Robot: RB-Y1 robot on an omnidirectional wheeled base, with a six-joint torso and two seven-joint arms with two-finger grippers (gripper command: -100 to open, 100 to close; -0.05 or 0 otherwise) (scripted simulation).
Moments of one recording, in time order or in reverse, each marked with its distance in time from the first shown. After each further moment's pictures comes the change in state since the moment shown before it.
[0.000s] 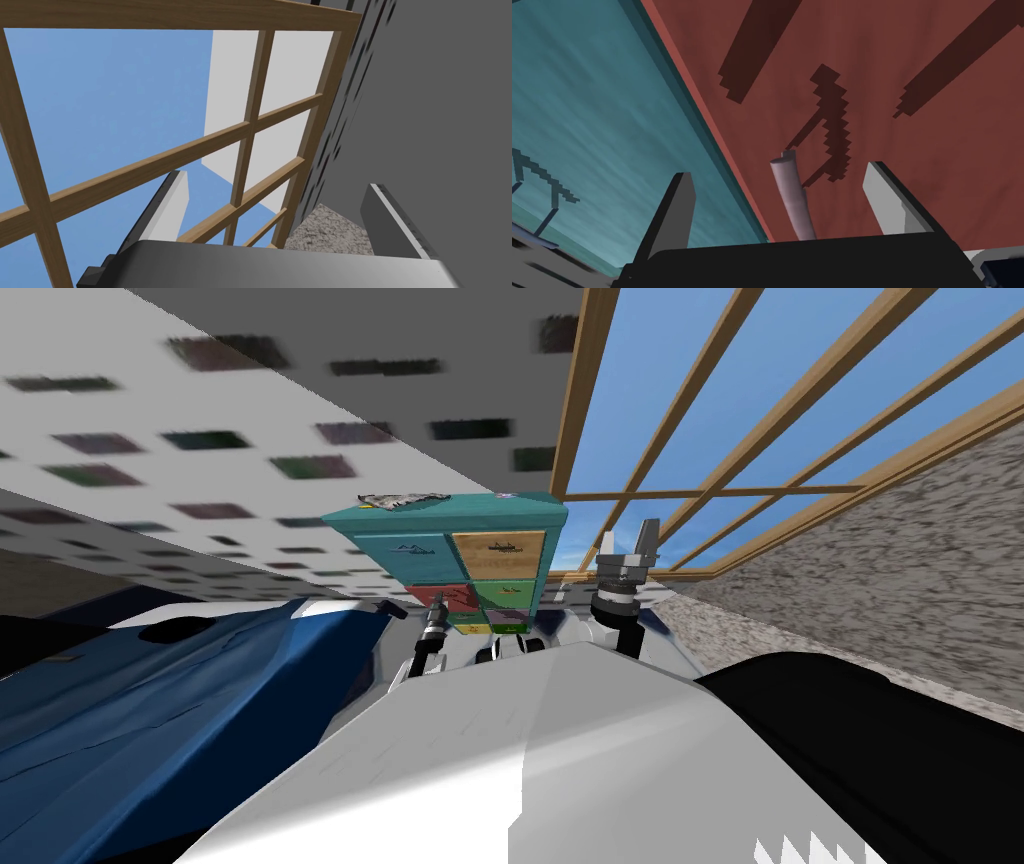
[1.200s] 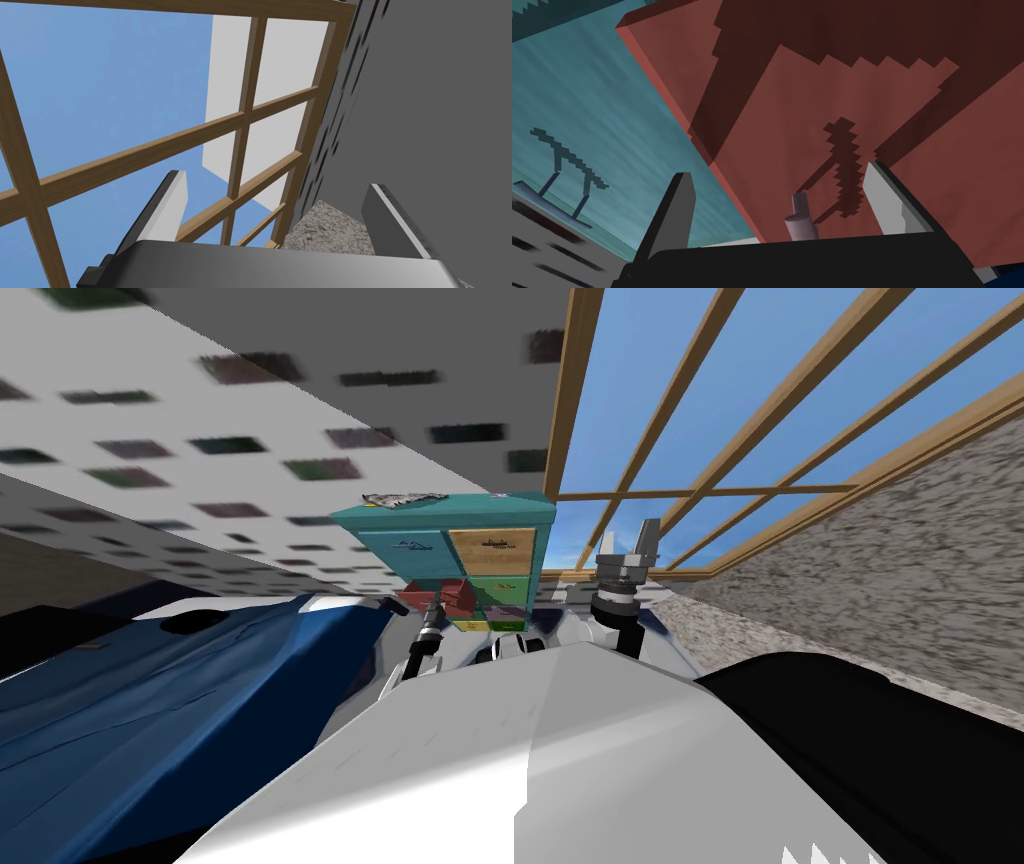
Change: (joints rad) left arm 0.034 0.032 0.006 -0.061 -0.002 0.072 0.007; right arm 0.000 0.000 0.000 0.000 0.000 0.000 0.000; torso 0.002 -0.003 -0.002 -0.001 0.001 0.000
